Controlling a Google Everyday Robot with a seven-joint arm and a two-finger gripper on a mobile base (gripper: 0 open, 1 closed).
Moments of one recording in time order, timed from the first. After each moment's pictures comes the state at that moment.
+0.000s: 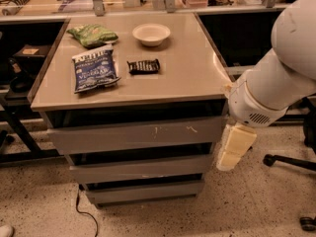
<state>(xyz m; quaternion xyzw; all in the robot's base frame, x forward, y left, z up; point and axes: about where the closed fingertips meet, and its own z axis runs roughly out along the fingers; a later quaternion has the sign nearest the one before) 0.442 -0.152 0.855 -0.62 0.76 0.00 0.18</state>
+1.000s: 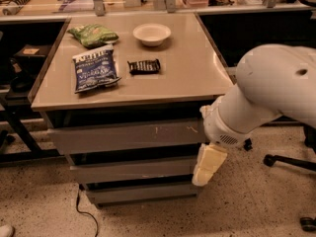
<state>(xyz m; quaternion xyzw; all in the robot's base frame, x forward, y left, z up) 0.439 -0.112 0.793 -0.62 0.76 0.05 0.18</state>
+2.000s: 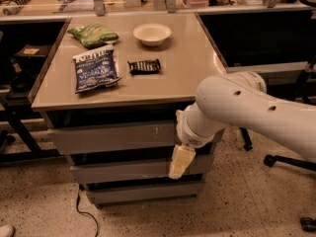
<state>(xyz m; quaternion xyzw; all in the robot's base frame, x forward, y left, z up) 0.492 -0.061 0.724 -0.64 0.74 0.04 0.20</state>
